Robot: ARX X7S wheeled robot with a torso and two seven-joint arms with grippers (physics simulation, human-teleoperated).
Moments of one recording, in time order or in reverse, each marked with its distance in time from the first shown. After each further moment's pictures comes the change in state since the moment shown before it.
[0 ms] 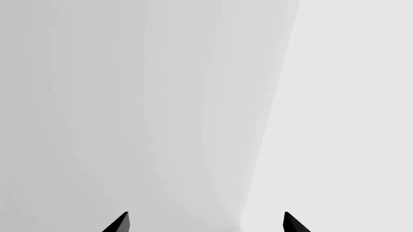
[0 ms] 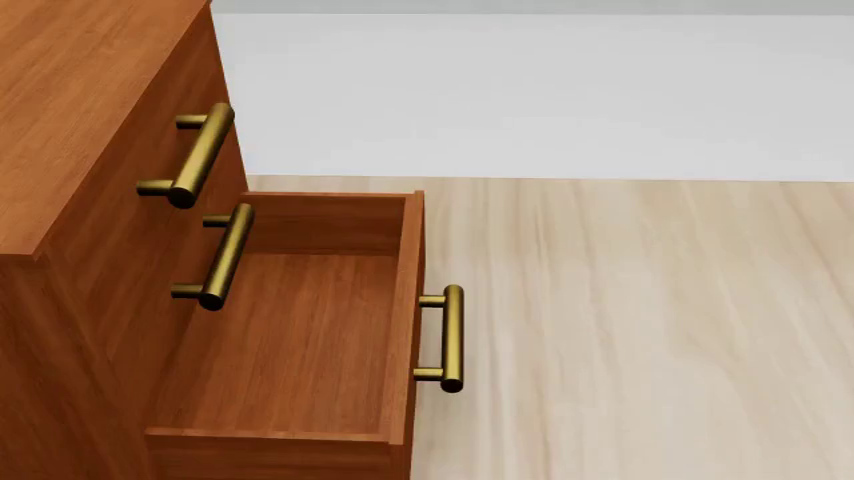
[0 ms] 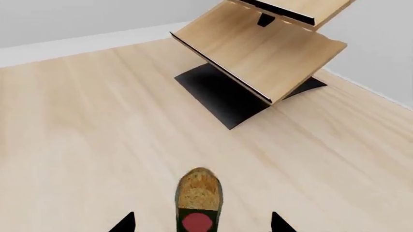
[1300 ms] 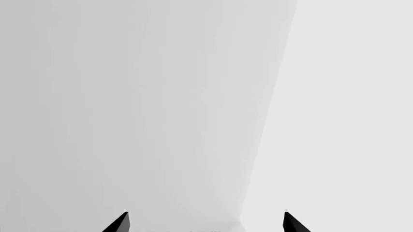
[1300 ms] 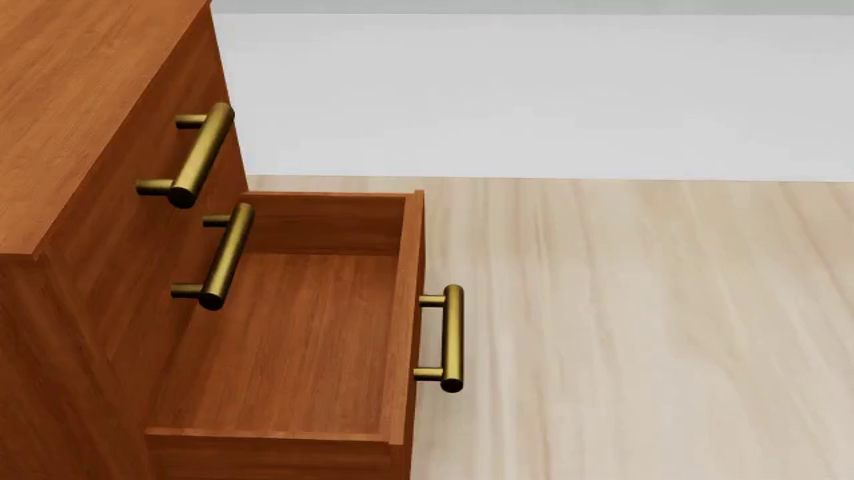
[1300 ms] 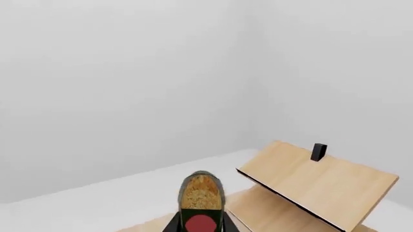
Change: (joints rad) left arm 0.012 -0.004 0.010 -0.004 -0.008 0.002 0.000; right arm 0.530 0.399 0.079 -0.195 0.878 0.085 0.649
